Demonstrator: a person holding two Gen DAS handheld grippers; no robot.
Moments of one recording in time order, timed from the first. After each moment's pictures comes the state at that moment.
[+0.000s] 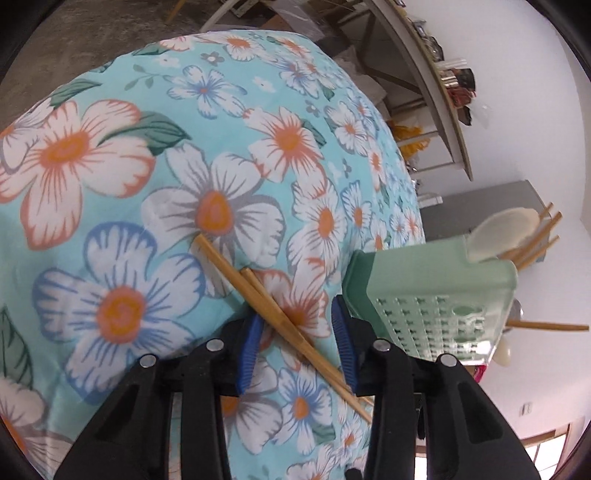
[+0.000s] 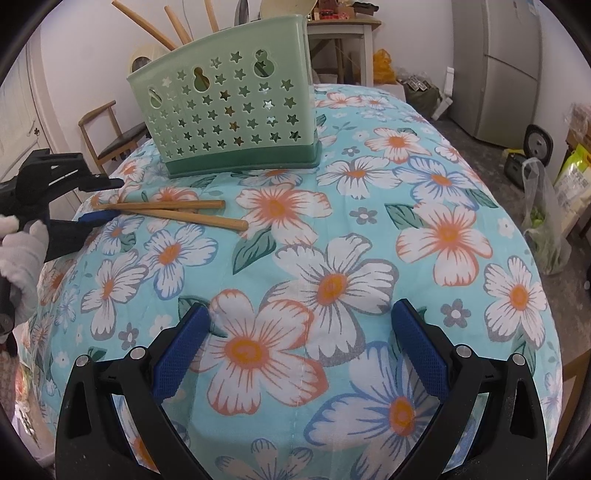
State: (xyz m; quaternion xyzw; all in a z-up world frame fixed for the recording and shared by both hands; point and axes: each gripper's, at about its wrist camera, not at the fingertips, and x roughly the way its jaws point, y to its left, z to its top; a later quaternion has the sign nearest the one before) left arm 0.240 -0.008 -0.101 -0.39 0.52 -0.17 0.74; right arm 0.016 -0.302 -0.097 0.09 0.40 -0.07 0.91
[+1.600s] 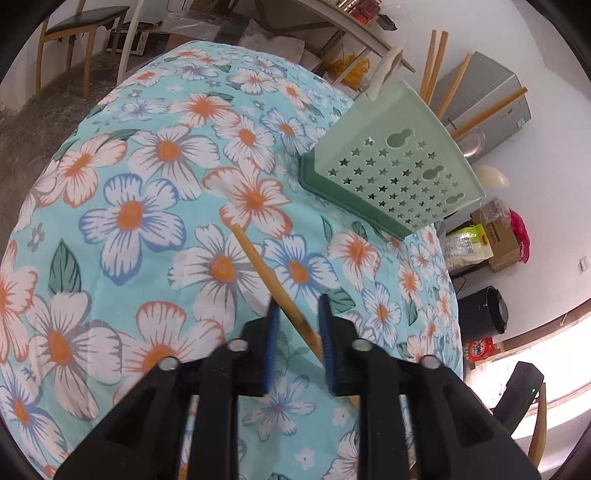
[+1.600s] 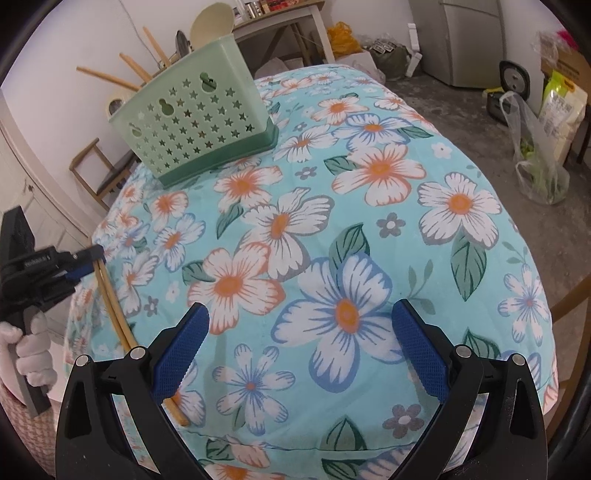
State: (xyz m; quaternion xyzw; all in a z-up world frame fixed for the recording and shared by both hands) left arm 0.161 -0.023 -0.063 -0.16 0.51 -0.29 0.79; right arm -0.033 -0.331 -0.084 0.20 0.42 -0.08 0.88
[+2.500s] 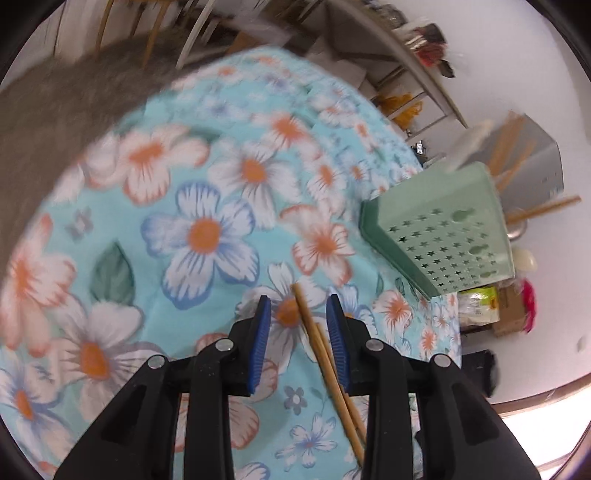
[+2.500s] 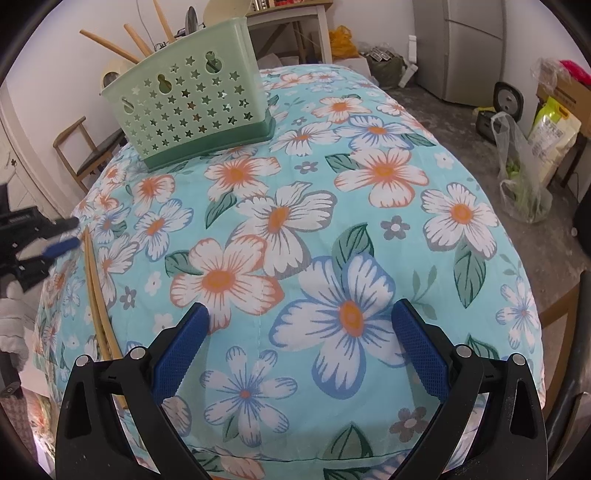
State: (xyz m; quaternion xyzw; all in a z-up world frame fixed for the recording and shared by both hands) left arm 0.187 0.011 -0.083 -0.26 0.52 -0.19 0.79; right arm -0.027 -0.322 -0.091 0.15 0.43 -0.12 0.88
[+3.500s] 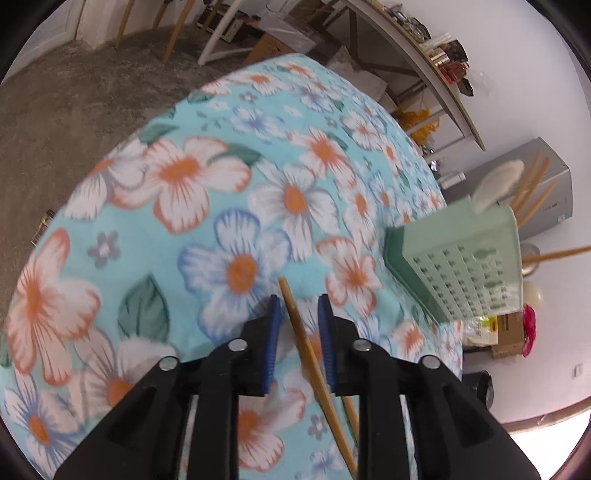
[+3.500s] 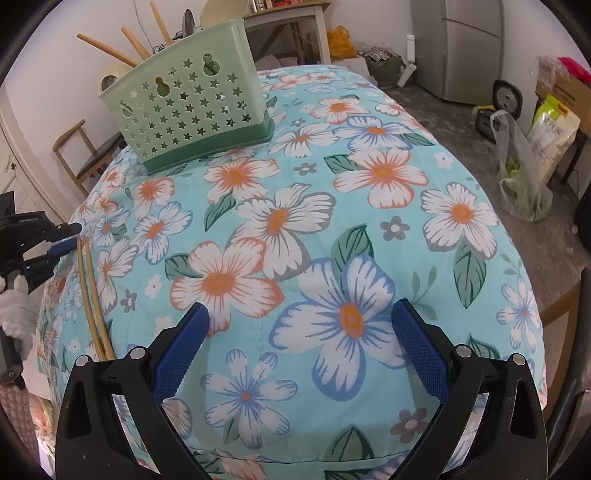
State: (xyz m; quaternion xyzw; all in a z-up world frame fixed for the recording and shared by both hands) left arm 0.197 0.028 -0.087 -0.28 0.52 -0.17 0.79; right arm -0.027 -0.320 -0.090 0.15 0.43 -0.12 0.88
